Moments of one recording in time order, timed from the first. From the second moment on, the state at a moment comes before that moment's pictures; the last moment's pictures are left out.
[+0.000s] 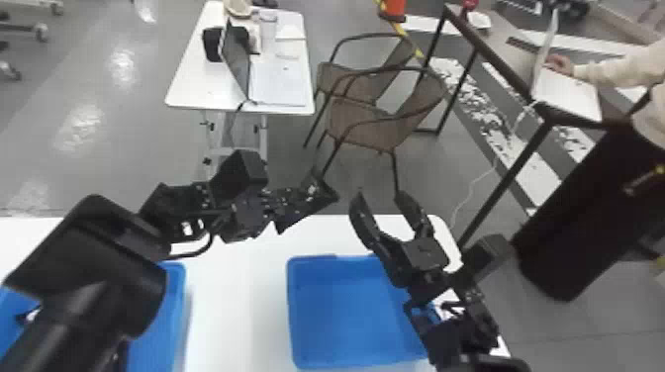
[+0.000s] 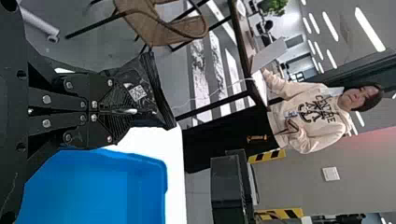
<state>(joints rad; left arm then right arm) -0.30 0.11 -0.39 -1.47 -0.35 0.10 -0.82 0.24 0.00 -0.07 -1.73 -0.32 -0.14 0.42</state>
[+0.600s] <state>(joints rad) -0.32 0.07 -0.47 -1.43 -0.44 -0.03 -0.74 0.17 0.00 -0.05 -1.67 -0.39 -0.15 0.42</state>
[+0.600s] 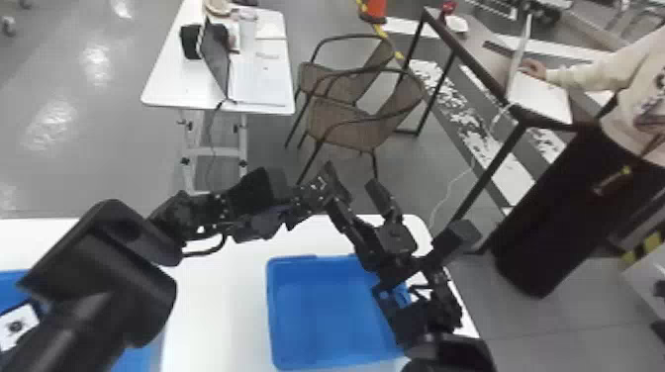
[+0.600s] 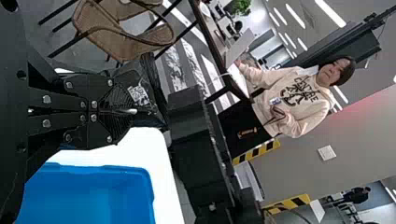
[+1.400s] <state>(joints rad) -0.34 0.06 -0.49 -1.43 -0.39 -0.02 -0.73 0.11 0.00 -0.01 -1.55 -0.50 -0.15 0.43</state>
